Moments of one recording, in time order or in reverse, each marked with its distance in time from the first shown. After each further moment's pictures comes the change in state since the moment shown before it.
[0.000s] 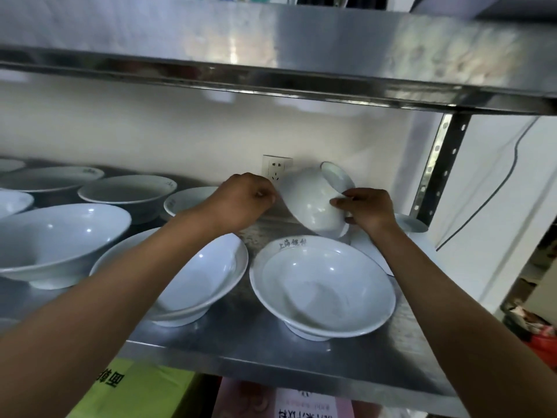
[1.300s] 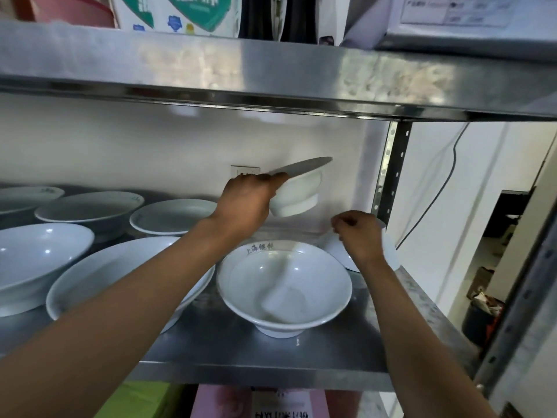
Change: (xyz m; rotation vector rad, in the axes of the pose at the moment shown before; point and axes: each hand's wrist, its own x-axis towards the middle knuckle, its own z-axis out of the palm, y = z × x) left_hand 0.026 0.041 0.042 0.459 0.326 0.432; right_hand -0.048 0.030 -0.045 -0.166 0.151 -0.129
